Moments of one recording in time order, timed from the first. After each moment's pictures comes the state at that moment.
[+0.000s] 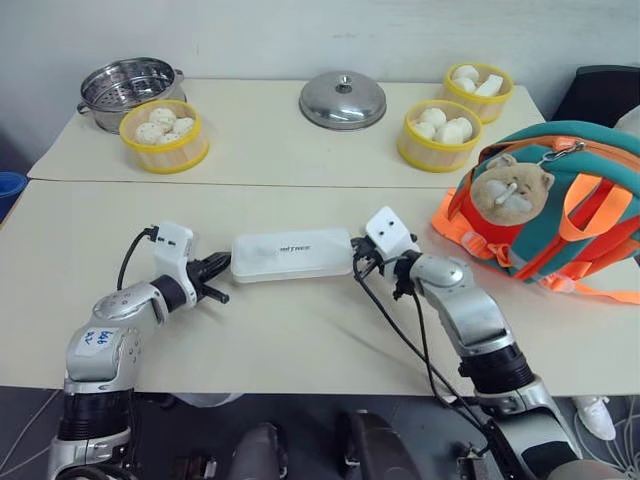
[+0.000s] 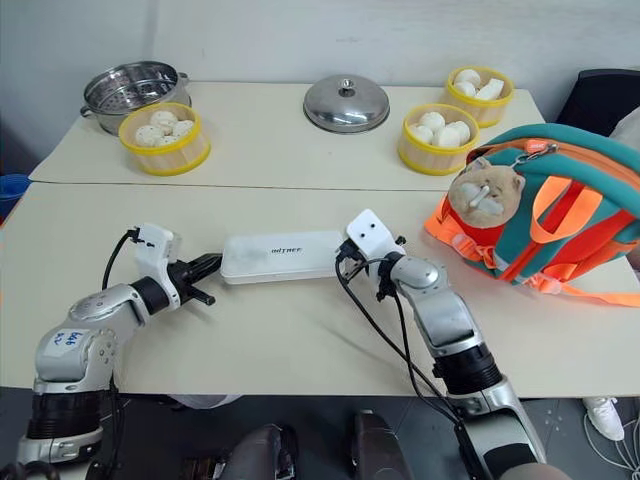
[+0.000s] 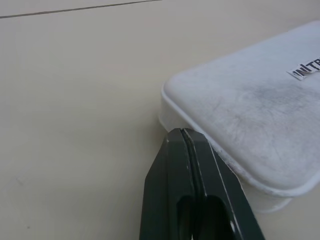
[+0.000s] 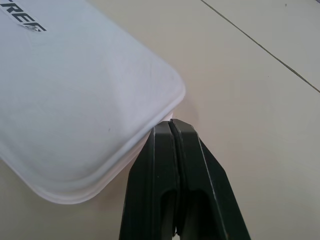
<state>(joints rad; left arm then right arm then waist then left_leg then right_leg) -0.26 0.53 0.19 -0.19 -0.41 0.71 -0.47 -0.53 -0.33 0.22 -0.12 0.00 0.66 0.54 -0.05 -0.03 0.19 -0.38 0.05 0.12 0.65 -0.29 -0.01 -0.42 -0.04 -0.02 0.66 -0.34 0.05</state>
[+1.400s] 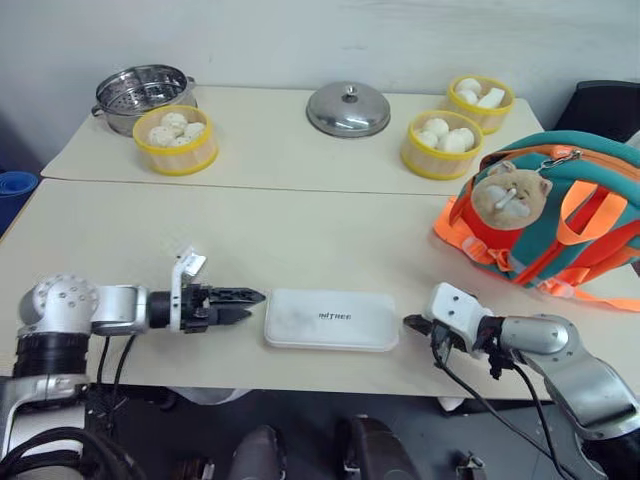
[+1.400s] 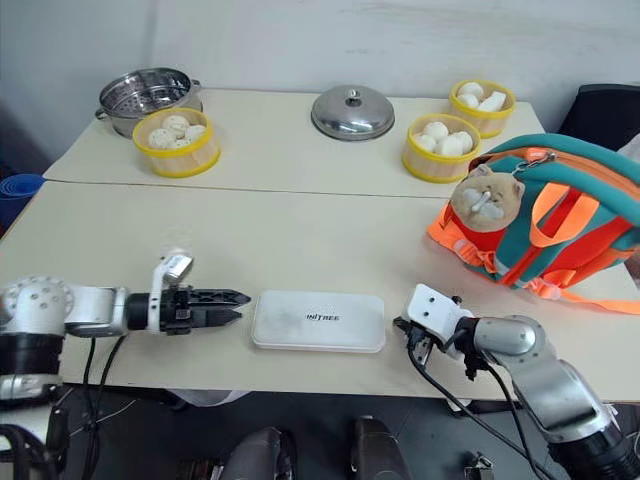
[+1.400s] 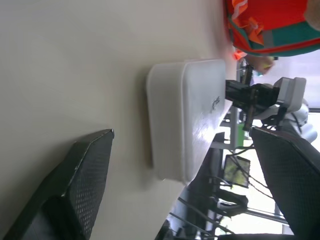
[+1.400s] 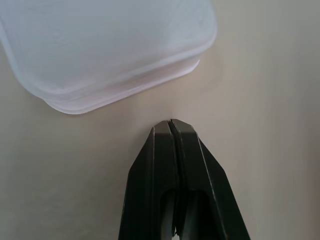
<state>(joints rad) -0.56 0.75 0.09 0.37 -1.33 1.61 -0.41 -0.13 -0.81 0.16 -0.41 0.12 0.54 0.83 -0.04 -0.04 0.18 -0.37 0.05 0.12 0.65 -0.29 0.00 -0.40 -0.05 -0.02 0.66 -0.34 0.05</state>
